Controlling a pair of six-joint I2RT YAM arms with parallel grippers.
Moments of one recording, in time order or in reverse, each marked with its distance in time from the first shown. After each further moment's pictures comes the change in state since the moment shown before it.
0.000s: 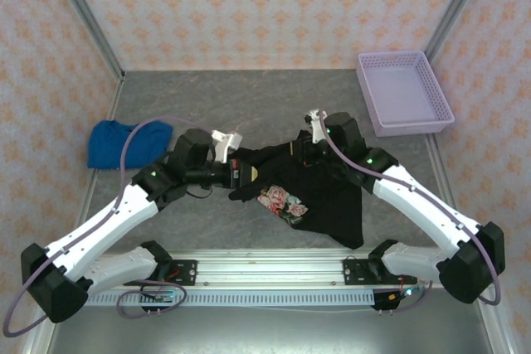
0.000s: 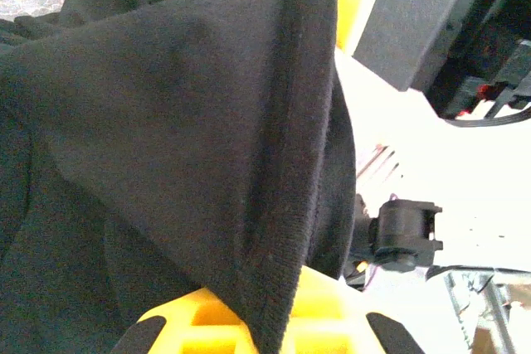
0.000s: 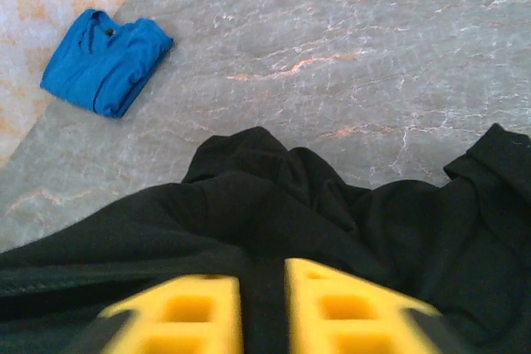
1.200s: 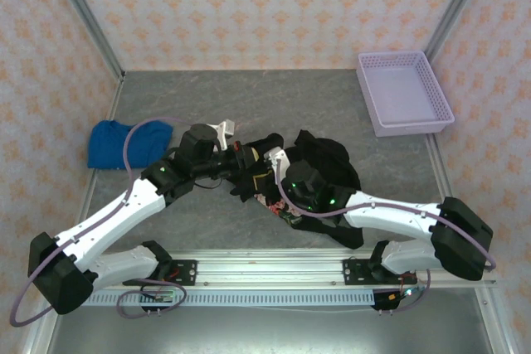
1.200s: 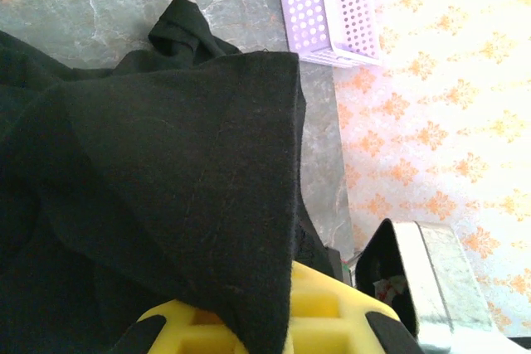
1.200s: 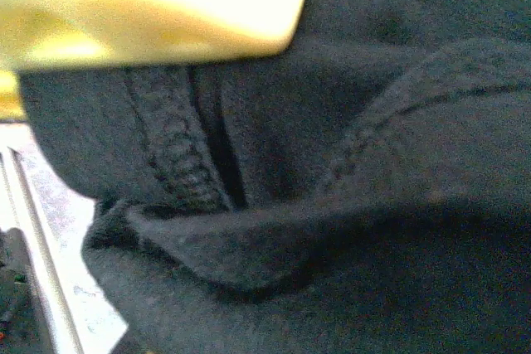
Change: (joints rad) left arm 0.000 0.078 0.016 0.147 -0.180 -0.281; right arm 0.407 0.096 -0.333 0.628 0.209 0.029
